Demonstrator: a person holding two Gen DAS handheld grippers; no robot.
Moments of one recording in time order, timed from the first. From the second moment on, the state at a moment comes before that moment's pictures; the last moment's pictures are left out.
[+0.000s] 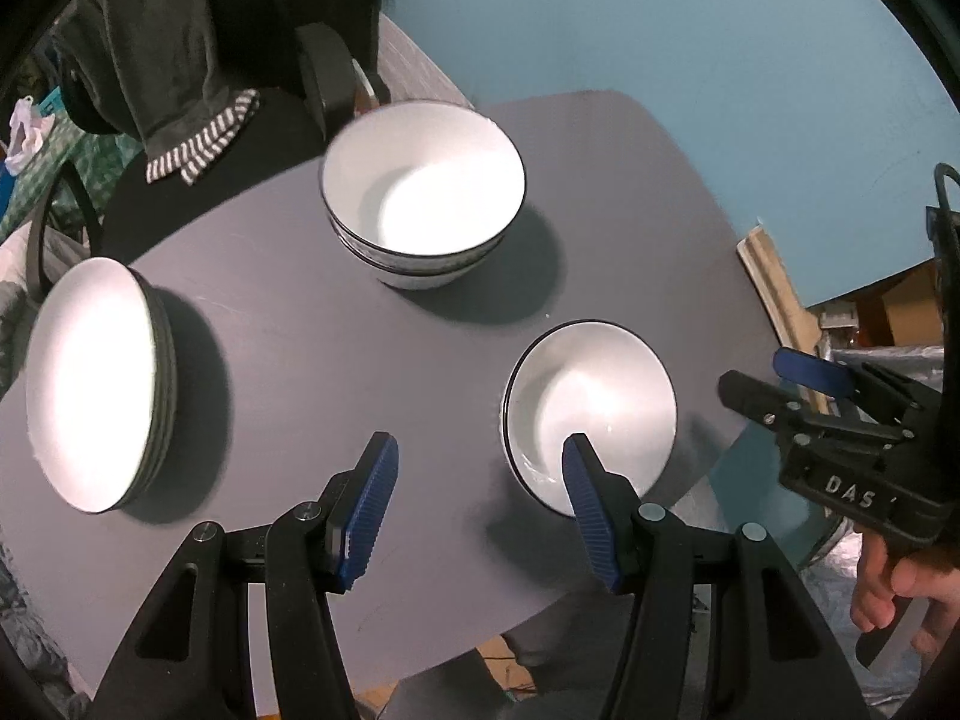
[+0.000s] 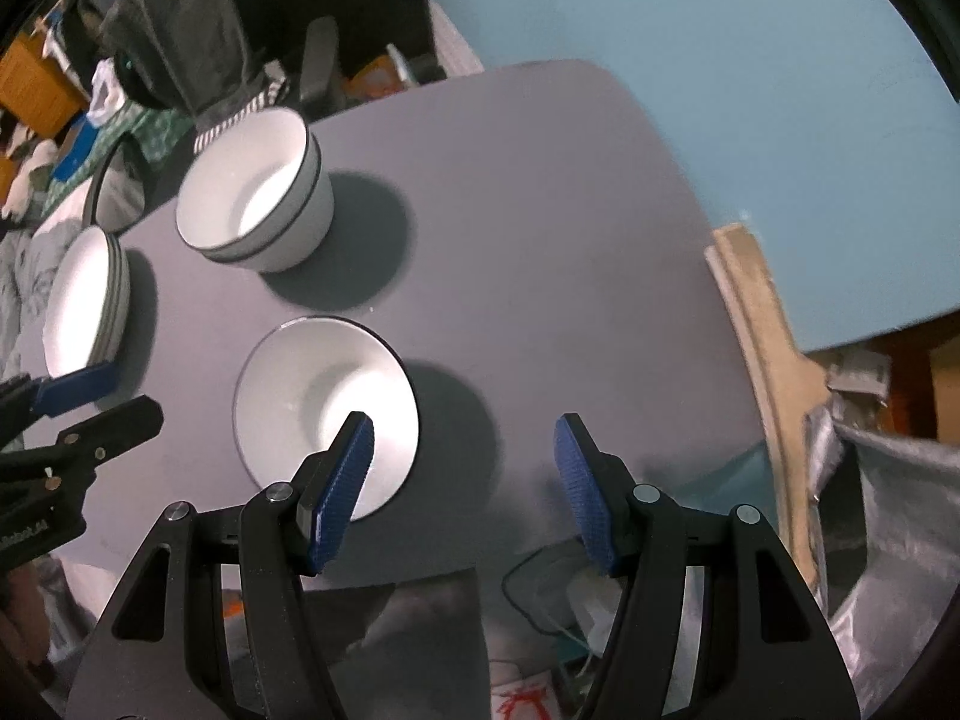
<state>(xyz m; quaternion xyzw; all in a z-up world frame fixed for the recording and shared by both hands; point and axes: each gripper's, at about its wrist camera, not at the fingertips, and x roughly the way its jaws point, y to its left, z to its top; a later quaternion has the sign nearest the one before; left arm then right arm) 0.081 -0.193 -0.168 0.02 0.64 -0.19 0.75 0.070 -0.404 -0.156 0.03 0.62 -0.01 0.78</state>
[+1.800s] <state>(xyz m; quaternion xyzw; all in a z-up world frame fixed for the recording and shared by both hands) 0.068 -0.218 -0.266 -0.04 0.69 -0.13 0.71 0.115 -0.372 -0.241 0.06 0.68 0.10 0.72</state>
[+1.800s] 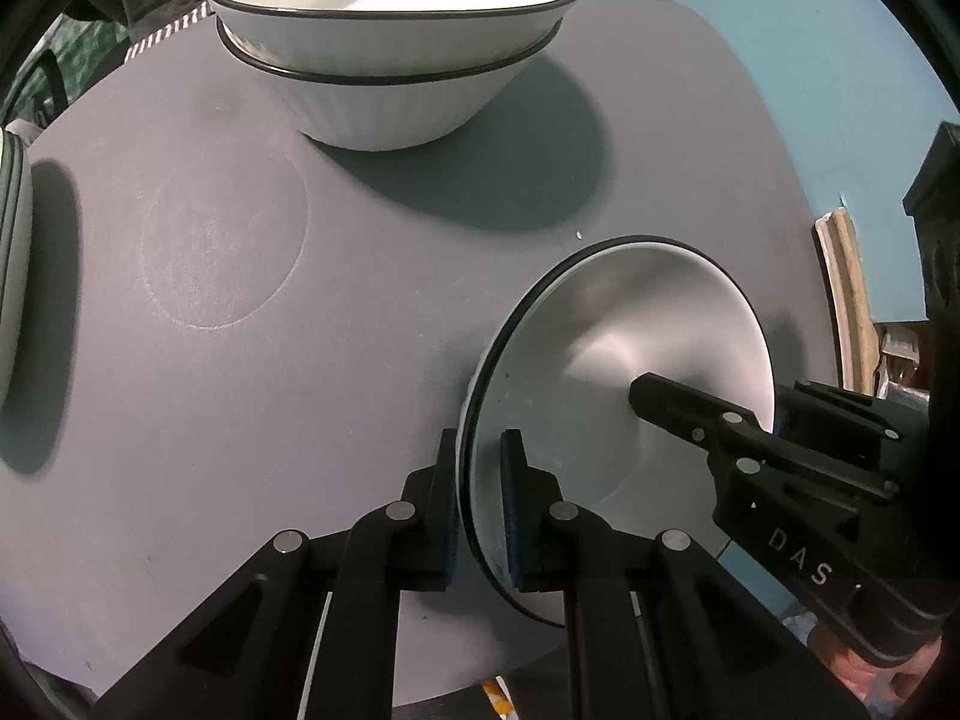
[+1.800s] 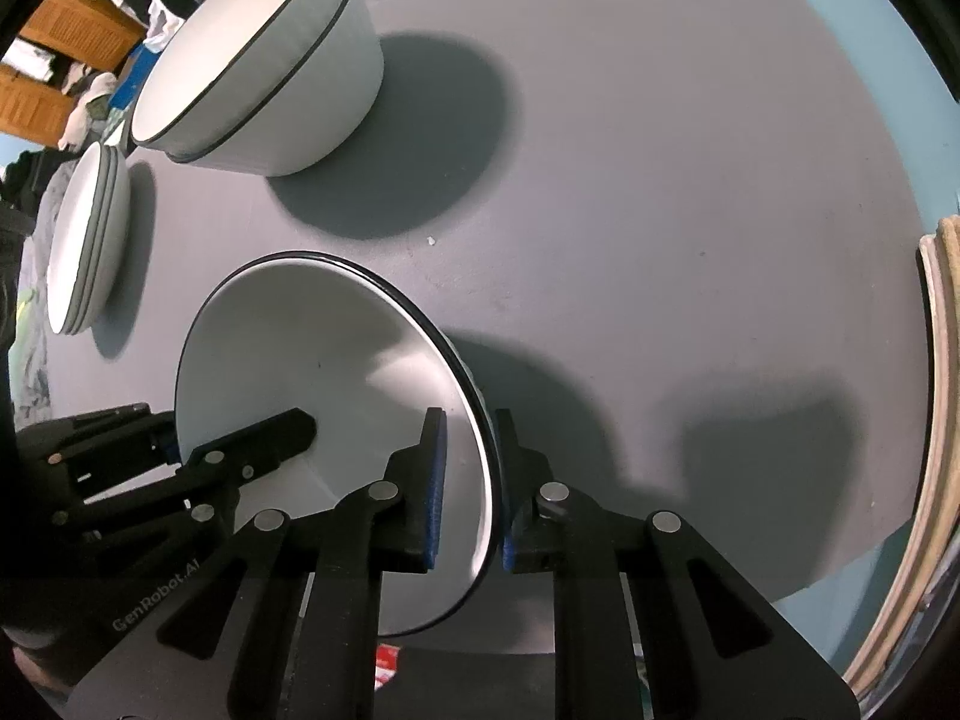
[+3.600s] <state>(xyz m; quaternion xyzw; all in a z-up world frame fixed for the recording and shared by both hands) 0.209 -0.149 -0.194 -0.05 0.64 -0.03 0.77 0.243 -0.331 -0.176 -0.01 0.67 0.15 0.73</state>
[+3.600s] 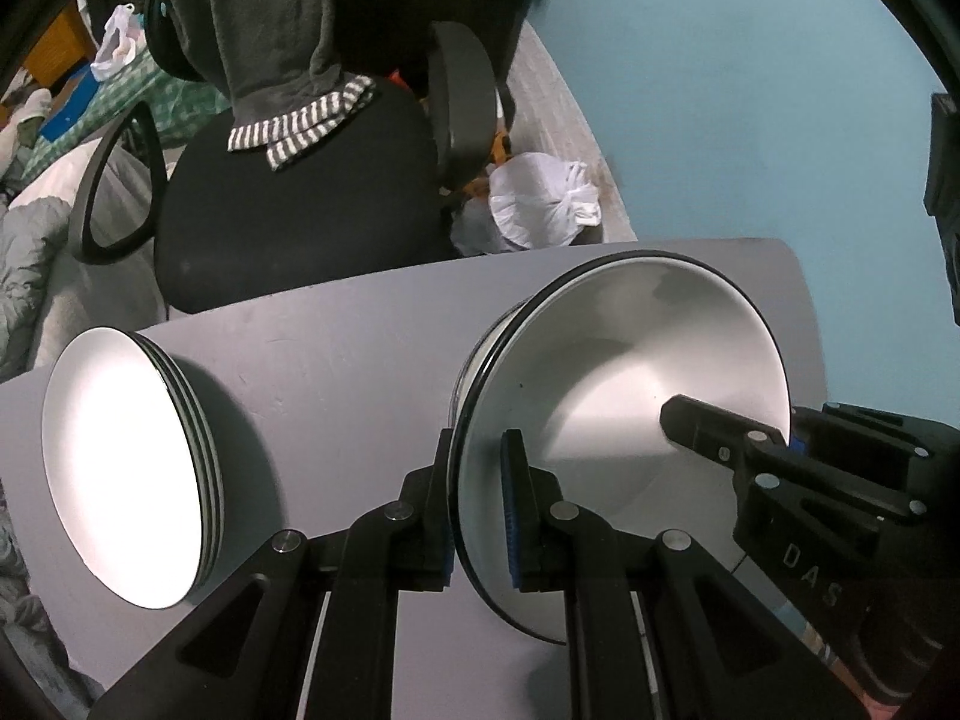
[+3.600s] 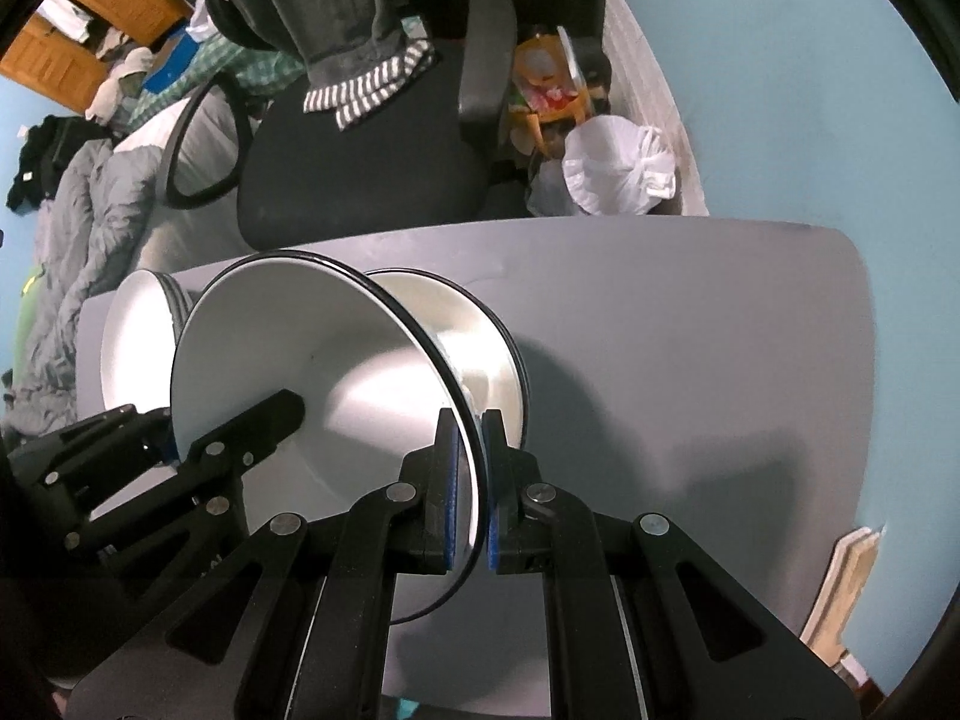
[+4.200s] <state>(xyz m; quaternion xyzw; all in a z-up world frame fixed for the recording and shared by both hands) 0.210 -0.158 -0.205 -0.02 0.66 -0.03 0.75 0.254 -0.328 -0.188 -0.02 0.69 0.15 0.71</state>
